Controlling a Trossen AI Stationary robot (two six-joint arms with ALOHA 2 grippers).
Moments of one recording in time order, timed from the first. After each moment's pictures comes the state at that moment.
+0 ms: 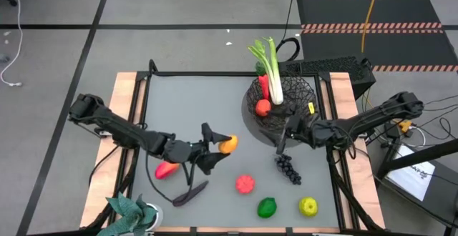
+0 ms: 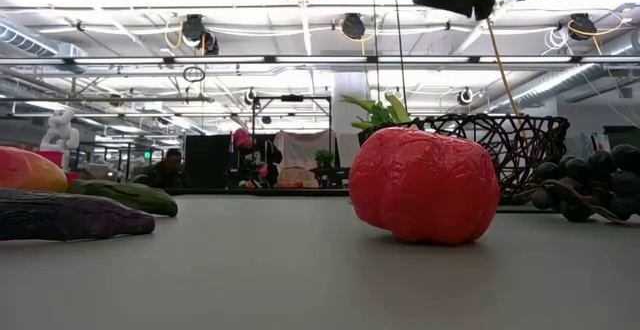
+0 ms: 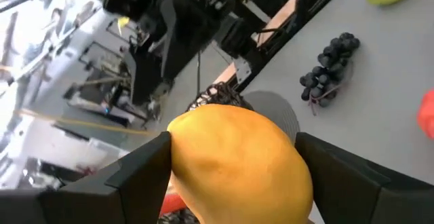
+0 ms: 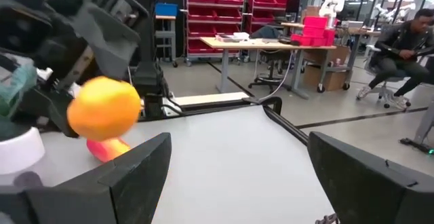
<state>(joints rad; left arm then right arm) -0.40 1.46 0.94 0.27 -0.58 0.79 0.31 1.00 0.53 0.41 0.65 0.01</state>
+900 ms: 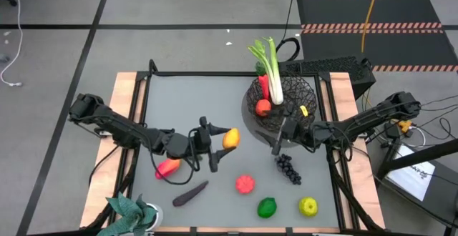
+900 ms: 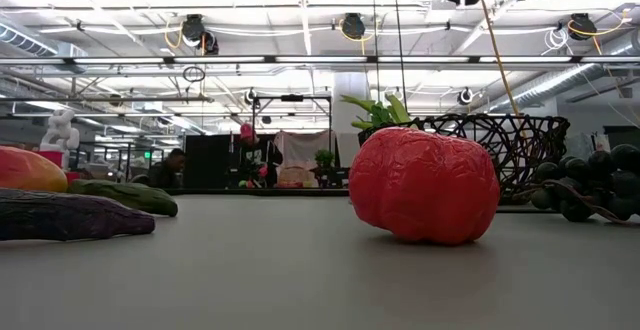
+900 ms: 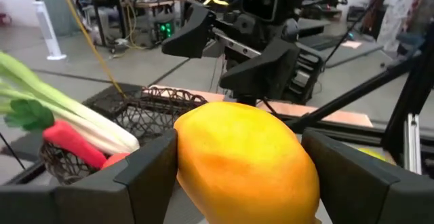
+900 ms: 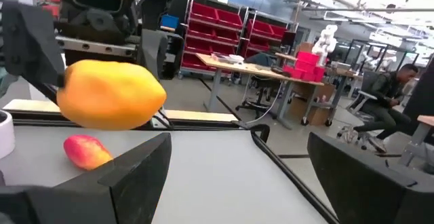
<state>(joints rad) -0.35 1.46 0.94 0.42 -0.58 -0.11 0.31 1.09 0.53 0.61 0.65 -0.23</state>
